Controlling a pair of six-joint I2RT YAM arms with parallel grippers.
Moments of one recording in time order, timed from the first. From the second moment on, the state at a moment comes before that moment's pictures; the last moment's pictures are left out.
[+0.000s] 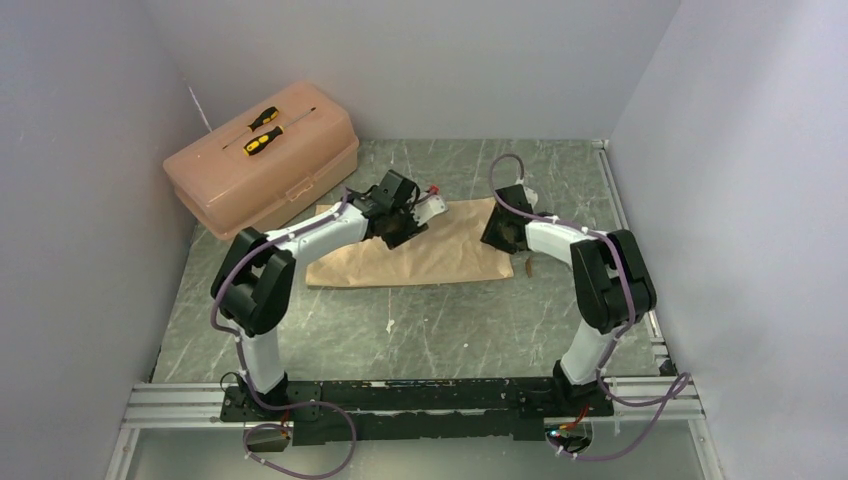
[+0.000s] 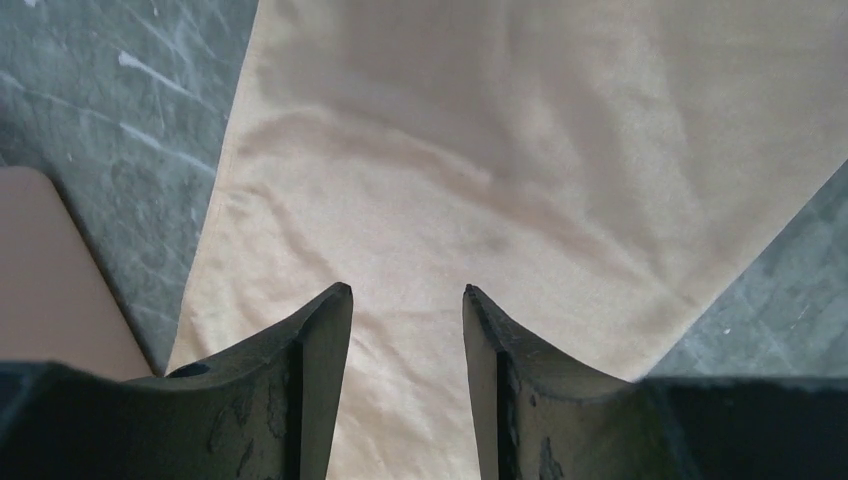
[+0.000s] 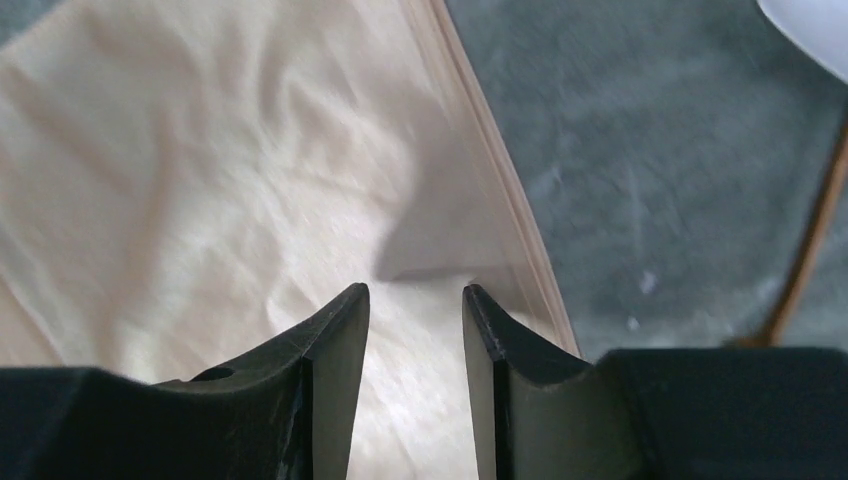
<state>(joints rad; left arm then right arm) -0.65 1.83 1.36 -0.45 -0.04 0.52 0.30 1.78 1.02 -0.17 0.12 0.67</state>
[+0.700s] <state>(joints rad) -0.73 2.06 1.42 -0.25 0.00 0.49 0.30 1.47 0.75 -0.29 0.13 0.68</state>
